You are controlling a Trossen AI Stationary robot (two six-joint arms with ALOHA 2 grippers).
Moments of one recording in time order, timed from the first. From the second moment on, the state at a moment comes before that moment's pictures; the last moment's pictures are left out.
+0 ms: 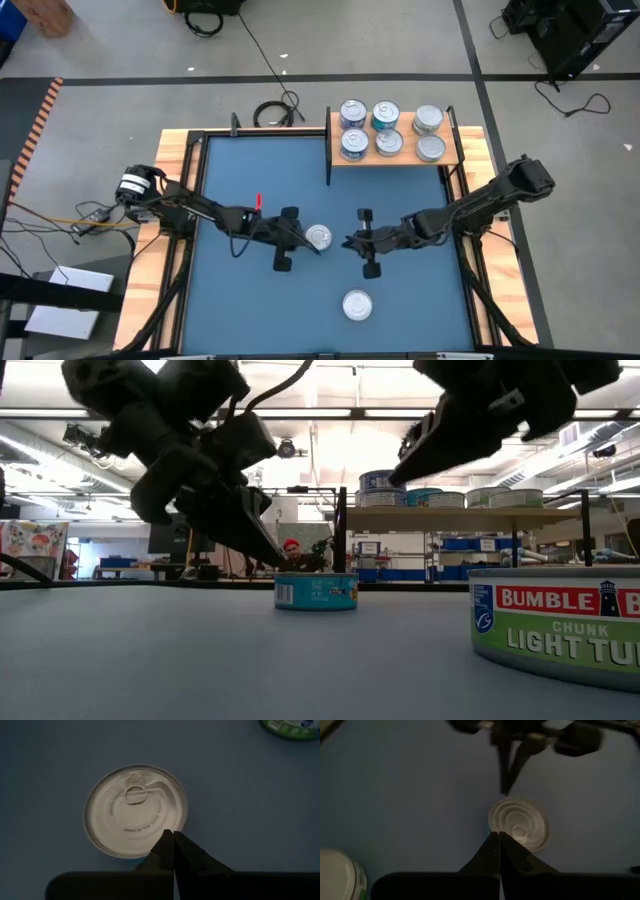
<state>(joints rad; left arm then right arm) -0.17 1.61 0.70 0.20 -0.10 0.02 0.32 1.48 0.79 0.04 0.29 0.03</state>
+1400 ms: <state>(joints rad) -0.01 1.60 0.34 1.09 0.08 -0.01 0.27 1.72 0.80 0.25 0.19 0.08</state>
